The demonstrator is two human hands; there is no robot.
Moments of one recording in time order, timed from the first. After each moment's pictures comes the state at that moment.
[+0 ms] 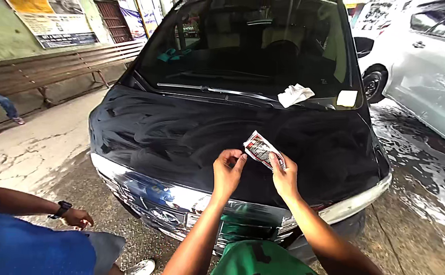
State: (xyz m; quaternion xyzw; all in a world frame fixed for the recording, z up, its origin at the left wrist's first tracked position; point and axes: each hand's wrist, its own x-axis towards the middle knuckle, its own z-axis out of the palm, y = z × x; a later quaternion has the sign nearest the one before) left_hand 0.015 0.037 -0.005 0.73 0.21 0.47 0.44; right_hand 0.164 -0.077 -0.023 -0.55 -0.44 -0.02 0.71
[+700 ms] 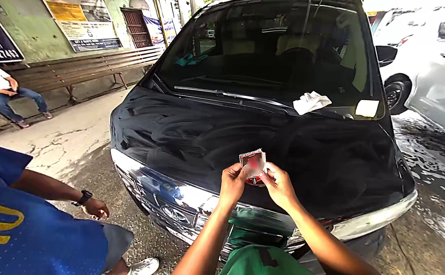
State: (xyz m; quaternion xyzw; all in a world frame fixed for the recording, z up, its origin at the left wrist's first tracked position) left_hand -0.012 0.035 -0.022 0.61 0.18 0.44 0.63; right_hand 0.132 -0.064 -0.030 -0.60 -0.51 0.15 0.60
